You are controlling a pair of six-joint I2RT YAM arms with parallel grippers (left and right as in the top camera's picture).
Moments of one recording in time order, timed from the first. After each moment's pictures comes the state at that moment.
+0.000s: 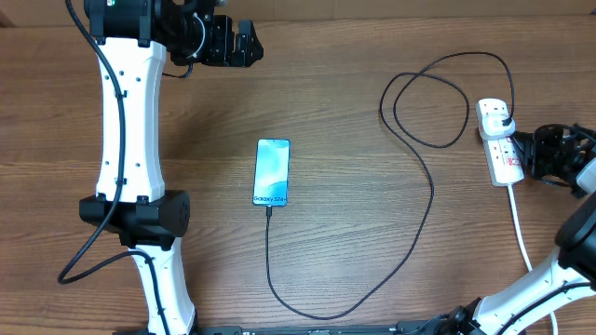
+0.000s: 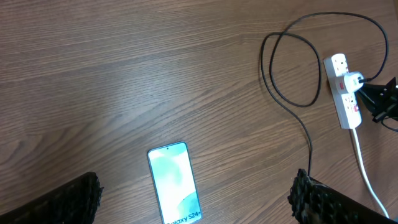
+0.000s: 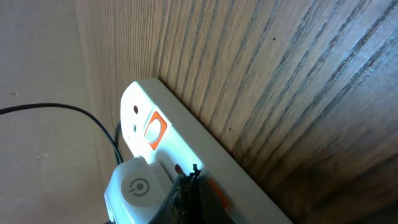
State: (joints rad) left arm -0.10 2.20 2.71 -1.59 0.43 -0.02; right arm -0.70 2.08 1.20 -0.19 -0.74 0.66
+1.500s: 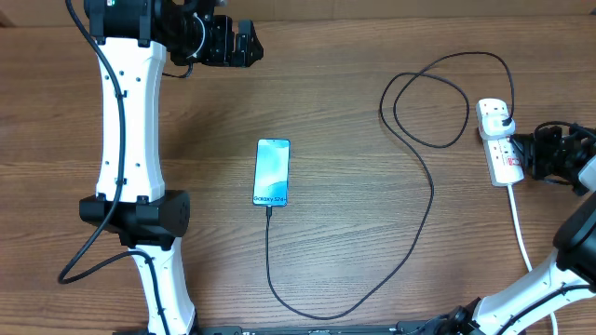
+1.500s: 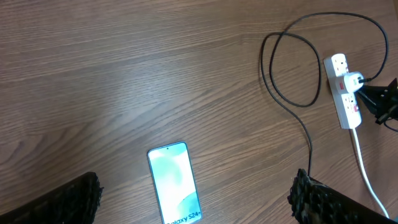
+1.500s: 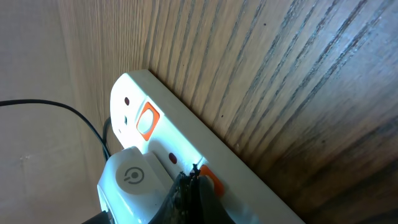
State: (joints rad) left arm -0.10 2.20 2.71 -1.59 0.43 -0.02; right arm -0.69 2.06 1.22 -0.29 -0.69 0.62
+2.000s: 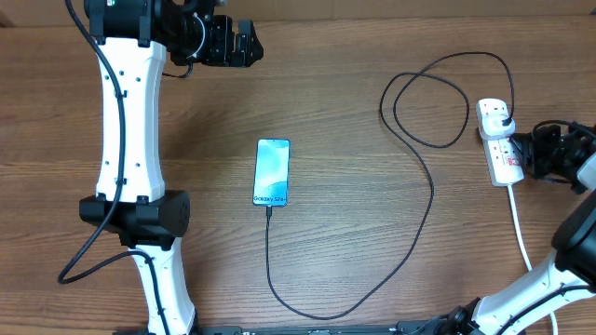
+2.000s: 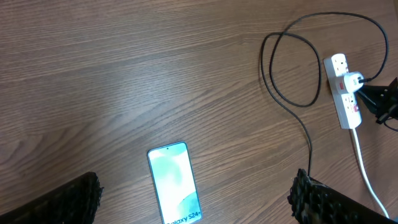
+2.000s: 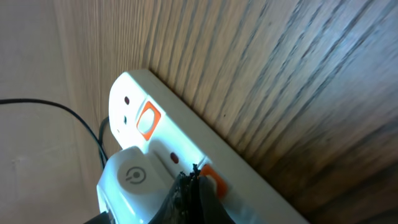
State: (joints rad) left arm -0.10 2.20 2.71 -1.59 0.43 -0.02; right arm -0.67 2.05 1.23 -0.30 -0.67 0.62
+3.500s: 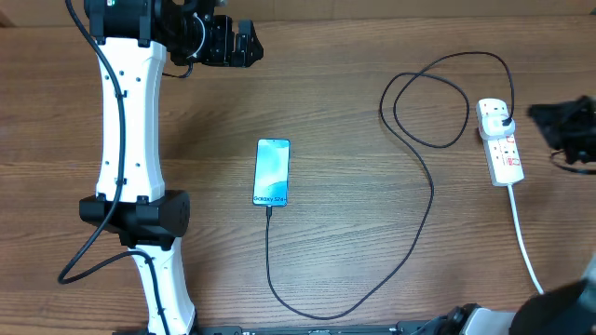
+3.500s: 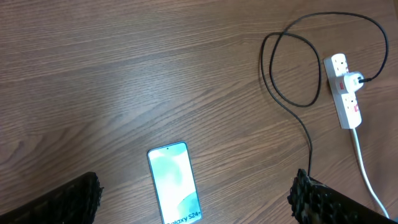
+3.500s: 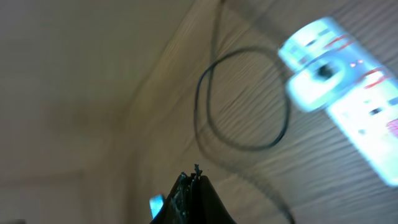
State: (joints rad) left arm -0.10 2.20 2.71 -1.59 0.43 -0.02; right arm -0.60 1.50 1.37 -0.87 -0.74 0.33
